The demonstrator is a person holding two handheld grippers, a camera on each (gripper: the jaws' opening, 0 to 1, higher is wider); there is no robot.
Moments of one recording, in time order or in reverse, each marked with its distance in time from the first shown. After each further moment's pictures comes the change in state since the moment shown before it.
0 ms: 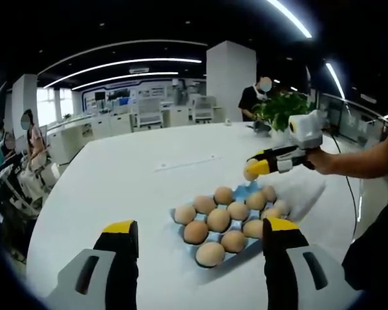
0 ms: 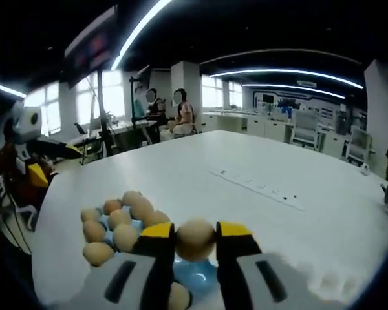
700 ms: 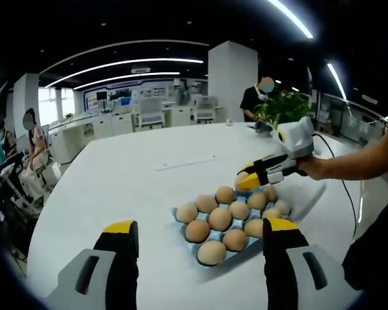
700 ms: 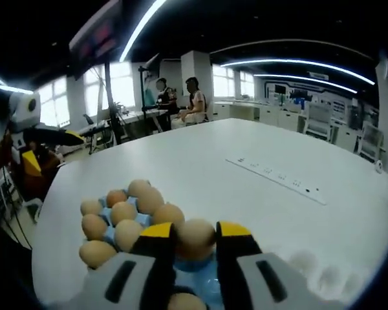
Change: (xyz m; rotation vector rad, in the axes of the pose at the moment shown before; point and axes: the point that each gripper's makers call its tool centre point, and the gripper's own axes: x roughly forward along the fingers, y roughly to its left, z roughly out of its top) left arm -0.005 0.004 -0.002 -0.005 -0.001 0.011; right arm 0.026 0.020 -0.019 -0.007 0.071 0.076
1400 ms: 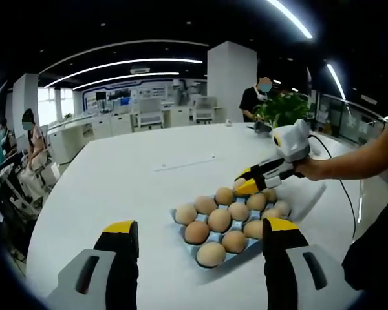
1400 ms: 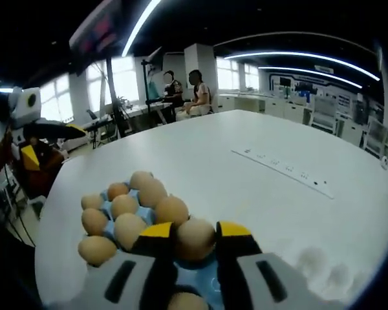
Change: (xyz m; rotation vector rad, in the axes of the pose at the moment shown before) left arm 0.004 0.003 0.001 0.000 -0.001 -0.008; right arm 0.008 -0.006 -0.012 0.027 0.050 0.042
